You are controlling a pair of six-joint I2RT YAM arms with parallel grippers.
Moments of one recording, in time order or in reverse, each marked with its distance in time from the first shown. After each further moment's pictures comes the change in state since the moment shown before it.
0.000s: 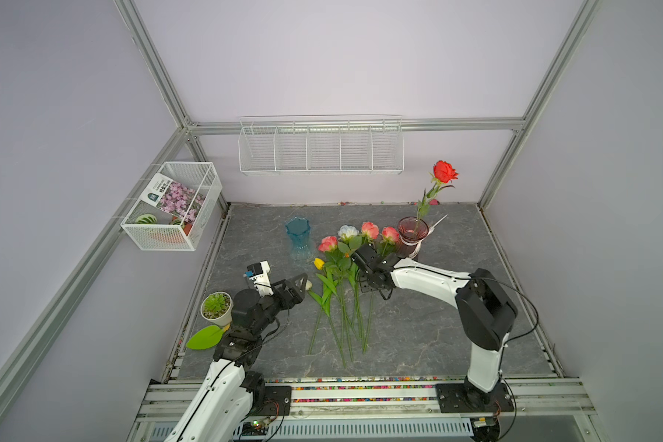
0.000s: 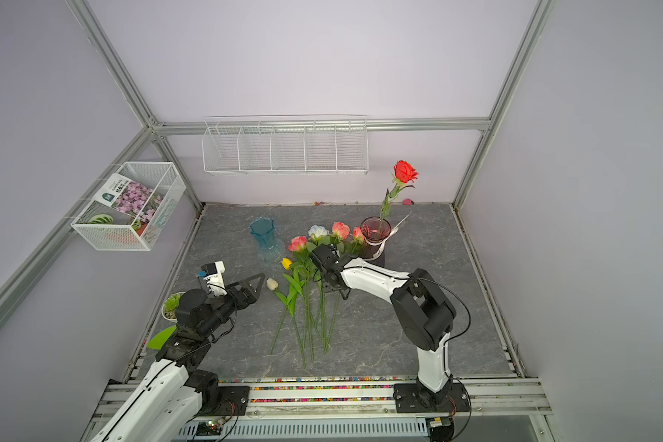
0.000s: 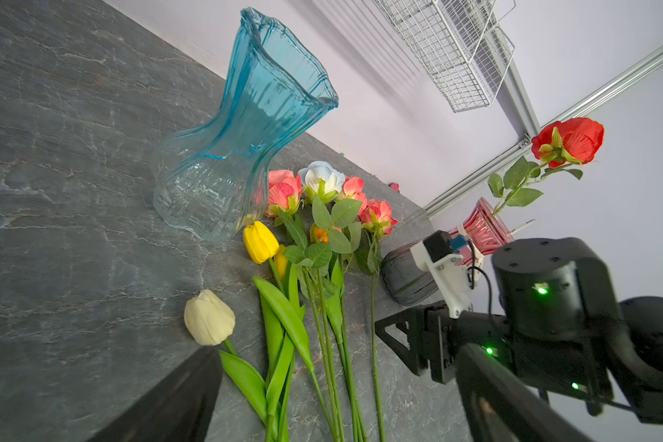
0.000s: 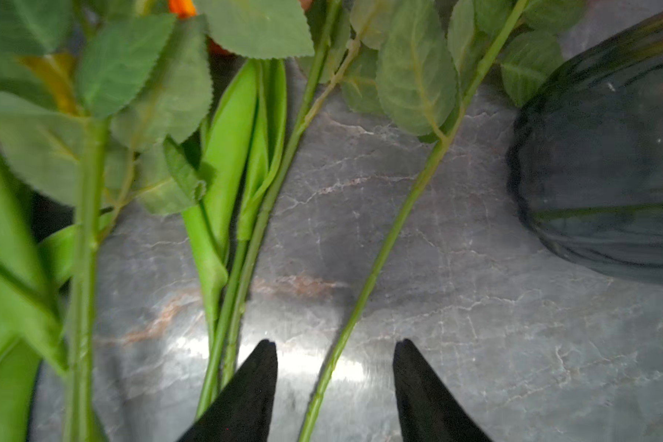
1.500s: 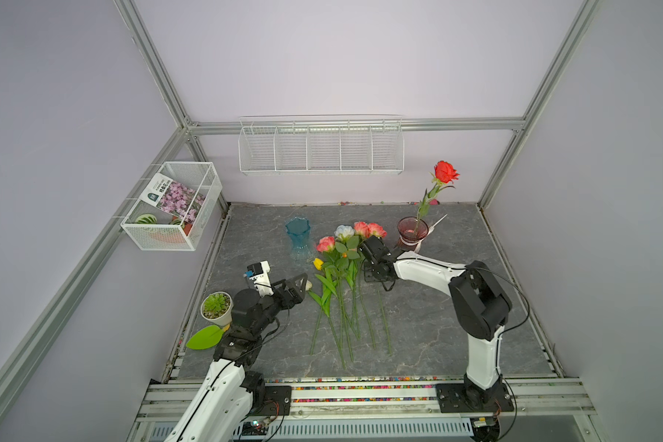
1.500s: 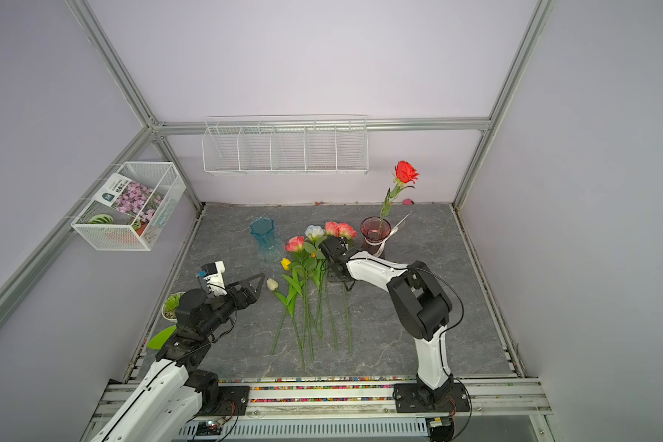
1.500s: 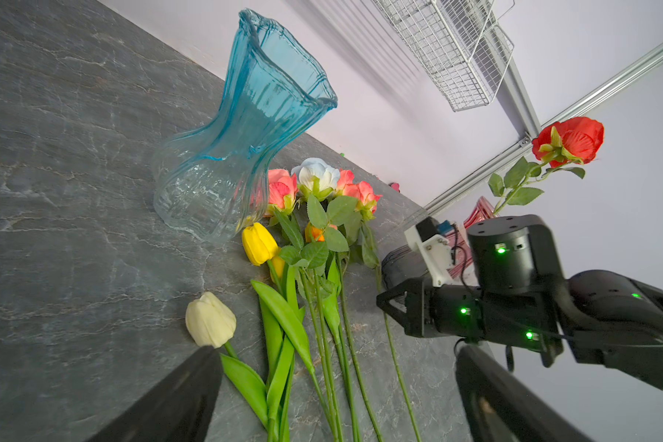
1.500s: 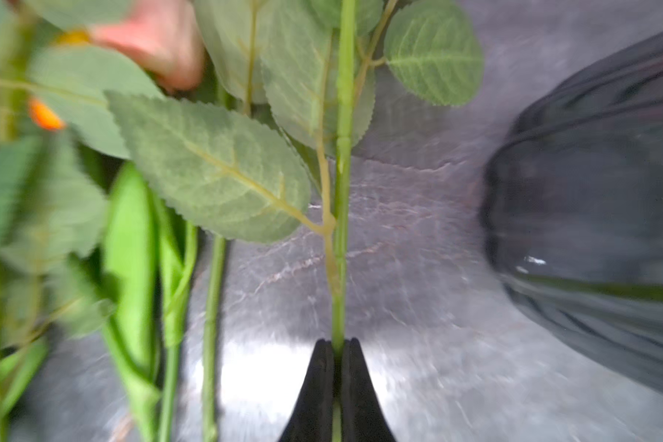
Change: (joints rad) left arm 0.000 -0.003 0.000 0.001 0.000 0.008; right arm -0.086 -0.009 -0.003 0.078 -0.029 0.018
